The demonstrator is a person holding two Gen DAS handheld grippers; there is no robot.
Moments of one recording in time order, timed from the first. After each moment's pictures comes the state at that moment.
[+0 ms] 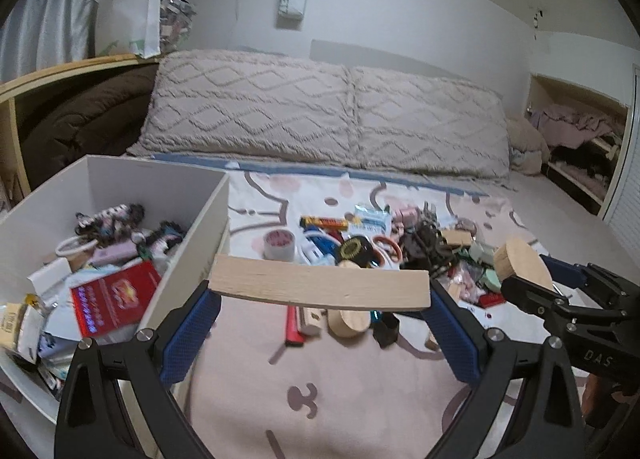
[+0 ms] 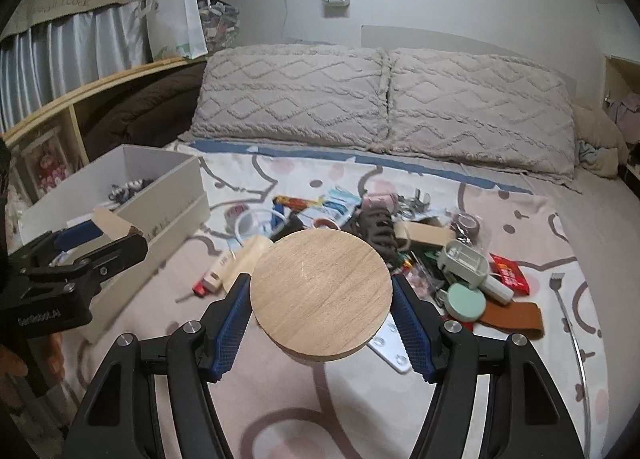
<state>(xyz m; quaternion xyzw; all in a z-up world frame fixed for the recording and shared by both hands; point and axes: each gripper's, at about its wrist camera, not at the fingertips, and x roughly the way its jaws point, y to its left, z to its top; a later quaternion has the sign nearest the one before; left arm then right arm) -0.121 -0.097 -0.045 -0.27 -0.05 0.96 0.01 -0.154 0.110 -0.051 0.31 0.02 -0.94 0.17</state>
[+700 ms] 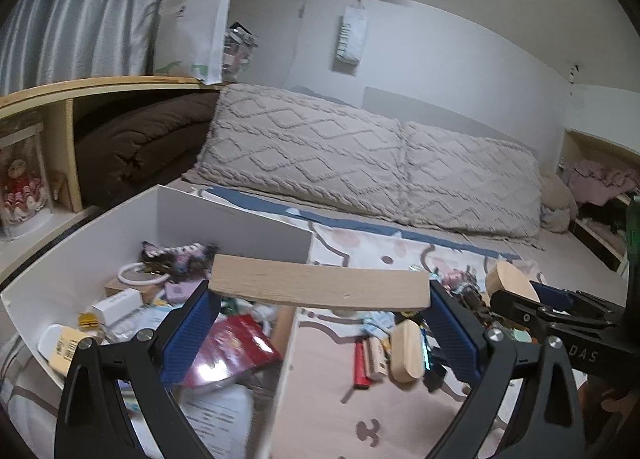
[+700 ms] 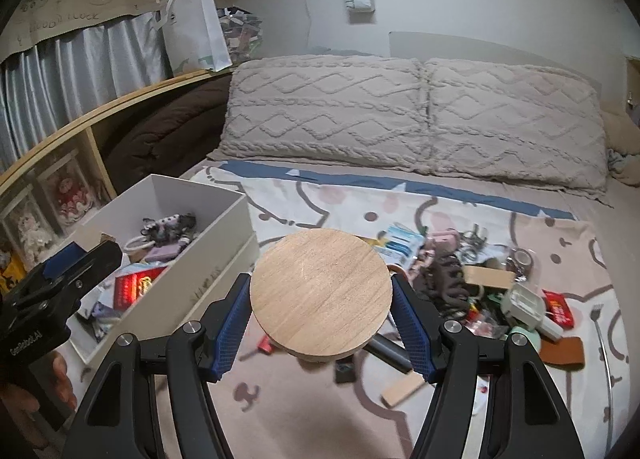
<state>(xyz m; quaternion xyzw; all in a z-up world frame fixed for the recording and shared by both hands) -0.101 -0.174 -0.006 -0.21 -0.10 0.97 -0.06 -0.180 0.042 -0.012 0.31 0.00 -0.93 0.20</state>
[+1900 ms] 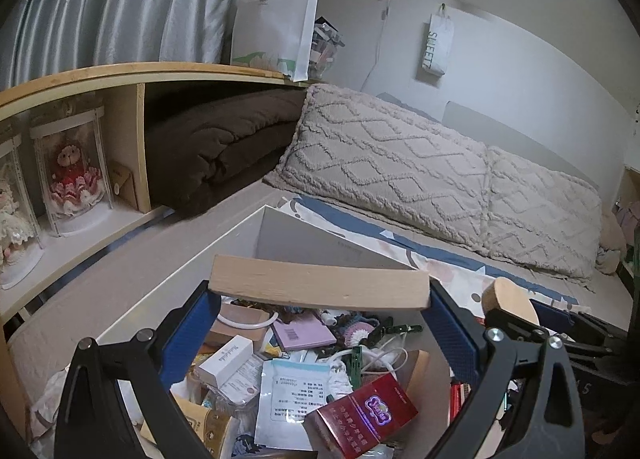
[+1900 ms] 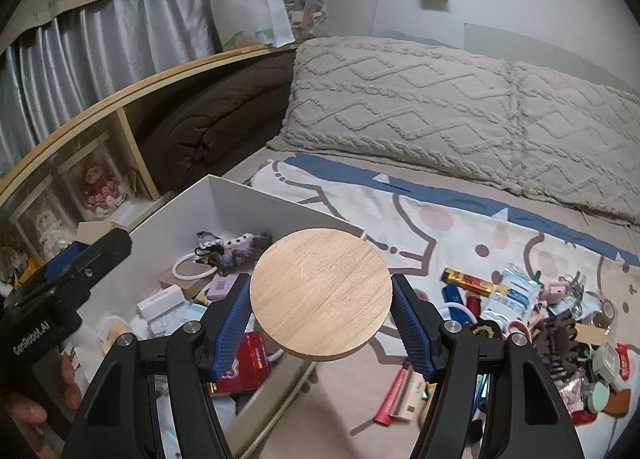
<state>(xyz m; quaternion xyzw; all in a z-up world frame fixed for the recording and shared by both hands) -0.122 -0.295 0.008 -0.22 -0.13 0.95 -0.16 -0.225 -0.102 0.002 0.34 0.03 -0.90 0.27</state>
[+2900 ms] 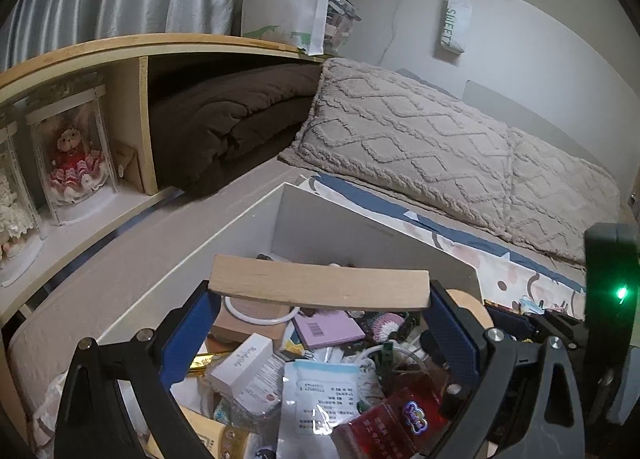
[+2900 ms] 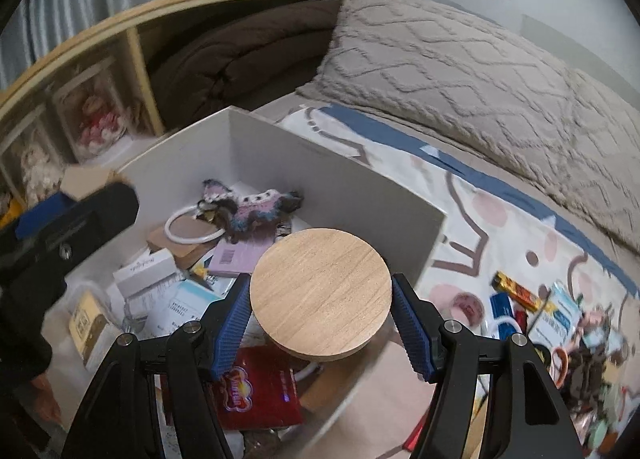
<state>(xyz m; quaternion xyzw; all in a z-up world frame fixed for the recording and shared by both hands) -0.147 -0.320 -0.014 -0.26 -0.13 0.94 -0.18 -0.248 -0.182 -0.043 0.38 0.13 -0.86 0.31</state>
